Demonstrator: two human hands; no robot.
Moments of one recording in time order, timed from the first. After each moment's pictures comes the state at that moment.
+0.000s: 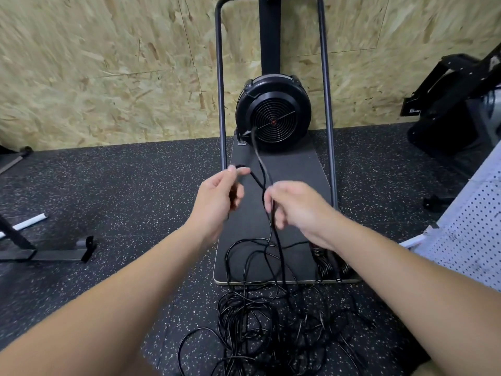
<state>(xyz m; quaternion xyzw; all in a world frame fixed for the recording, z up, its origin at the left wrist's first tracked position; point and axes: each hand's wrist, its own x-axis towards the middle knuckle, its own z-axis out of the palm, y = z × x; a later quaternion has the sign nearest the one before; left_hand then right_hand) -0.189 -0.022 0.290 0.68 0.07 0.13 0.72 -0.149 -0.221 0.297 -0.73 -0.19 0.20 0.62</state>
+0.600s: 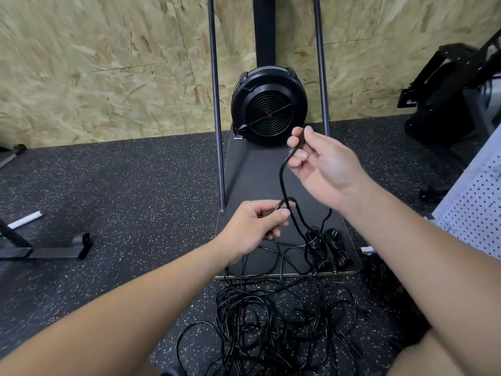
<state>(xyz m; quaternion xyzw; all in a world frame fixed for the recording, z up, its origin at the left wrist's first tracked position) -0.203 -0.083 0.246 0.74 -0.01 -0.03 0.67 -0.119 -0.253 0.347 -0.40 -0.10 0.20 0.89</state>
